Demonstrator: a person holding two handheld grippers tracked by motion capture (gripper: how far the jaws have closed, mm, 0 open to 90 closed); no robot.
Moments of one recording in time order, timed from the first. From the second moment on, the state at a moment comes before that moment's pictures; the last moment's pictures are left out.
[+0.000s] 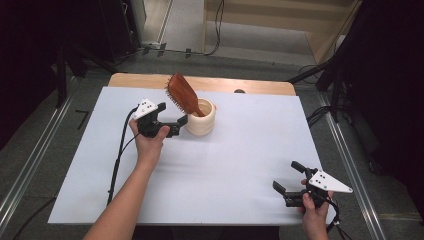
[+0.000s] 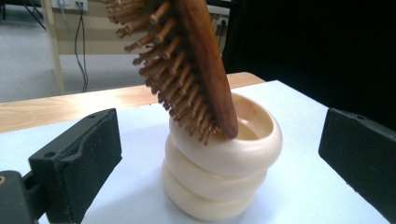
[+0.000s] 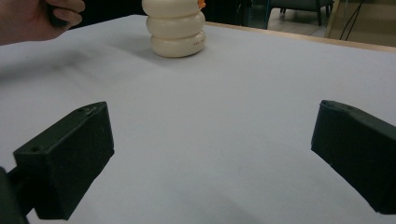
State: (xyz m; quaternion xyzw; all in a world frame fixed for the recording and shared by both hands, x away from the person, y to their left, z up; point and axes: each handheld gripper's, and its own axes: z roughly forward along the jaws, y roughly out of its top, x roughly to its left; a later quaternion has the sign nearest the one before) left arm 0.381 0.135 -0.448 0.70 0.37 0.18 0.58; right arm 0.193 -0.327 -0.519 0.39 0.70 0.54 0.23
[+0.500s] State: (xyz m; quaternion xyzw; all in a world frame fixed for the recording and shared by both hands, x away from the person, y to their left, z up) left arm 0.356 0.157 -0.452 0.71 0.36 0.19 0.58; right arm 0.193 -0.327 -0.519 0.39 0.70 0.54 0.23
